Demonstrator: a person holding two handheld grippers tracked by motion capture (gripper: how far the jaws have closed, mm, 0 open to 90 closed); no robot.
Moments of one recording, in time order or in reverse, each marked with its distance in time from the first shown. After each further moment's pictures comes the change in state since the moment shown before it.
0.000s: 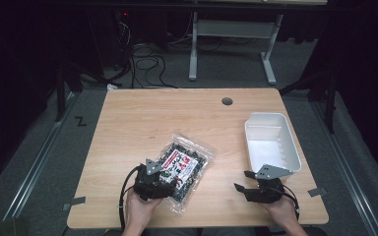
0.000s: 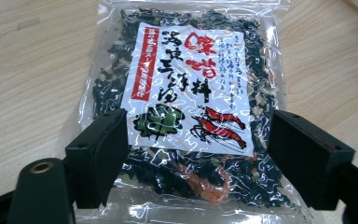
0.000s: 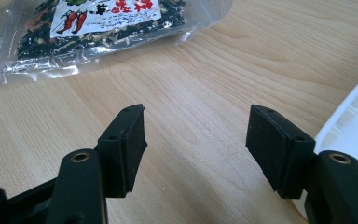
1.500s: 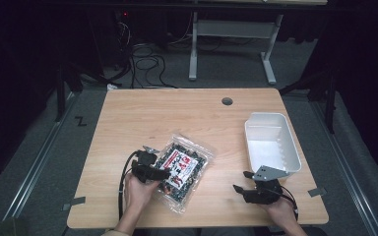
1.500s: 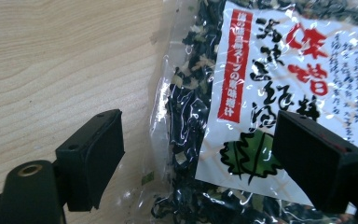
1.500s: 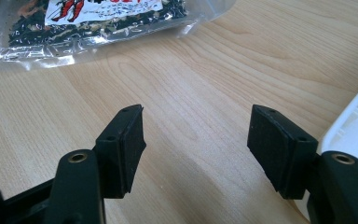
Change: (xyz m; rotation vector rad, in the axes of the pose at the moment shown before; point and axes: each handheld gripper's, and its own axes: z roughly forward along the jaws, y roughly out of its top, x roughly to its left) left arm 0.042 0.021 0.044 0.161 0.116 -0.078; right arm 0.004 -0.001 0.004 0.021 -0.017 -0.037
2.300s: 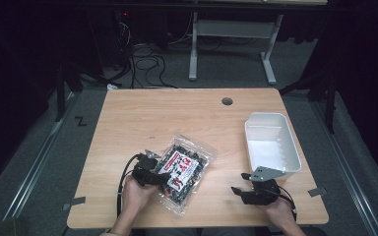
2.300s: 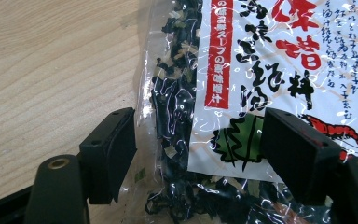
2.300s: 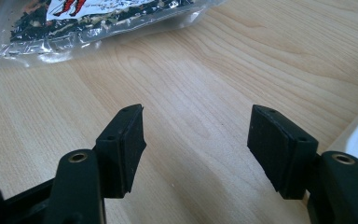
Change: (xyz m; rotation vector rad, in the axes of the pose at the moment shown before) left arm 0.001 -0.011 0.001 0.001 -0.085 0.087; right arm 0.005 0.003 0.003 0.032 0.025 -0.011
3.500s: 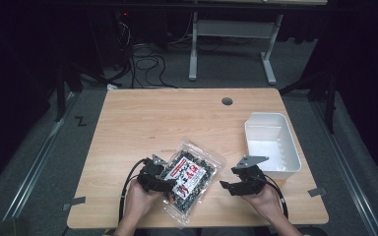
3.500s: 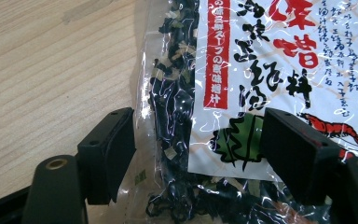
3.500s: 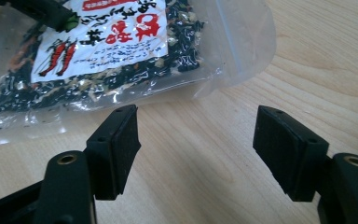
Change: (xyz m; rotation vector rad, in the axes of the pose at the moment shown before) left arm -0.021 -0.005 -0.001 0.011 -0.067 0.064; right arm 0.006 0.043 0.023 0.105 0.028 0.087
